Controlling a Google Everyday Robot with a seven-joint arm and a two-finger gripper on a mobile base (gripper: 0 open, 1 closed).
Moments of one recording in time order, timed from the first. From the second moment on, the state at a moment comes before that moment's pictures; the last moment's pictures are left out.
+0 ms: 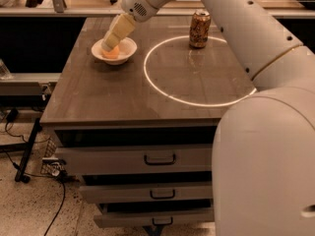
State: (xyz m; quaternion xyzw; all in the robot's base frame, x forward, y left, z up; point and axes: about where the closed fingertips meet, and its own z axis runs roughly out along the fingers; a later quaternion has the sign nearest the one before) arm 0.712 0.113 0.962 -0.62 0.65 0.21 0.38
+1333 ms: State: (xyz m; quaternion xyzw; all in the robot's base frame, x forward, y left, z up) arm 0.763 0.136 0.927 -0.55 0.69 0.23 0.41
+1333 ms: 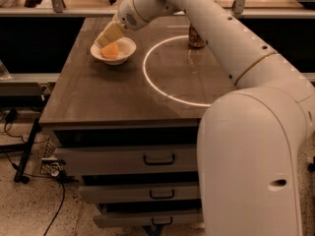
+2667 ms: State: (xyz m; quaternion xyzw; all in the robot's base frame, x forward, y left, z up) arm 0.778 0.139 0.890 -0.55 0.71 0.23 0.38
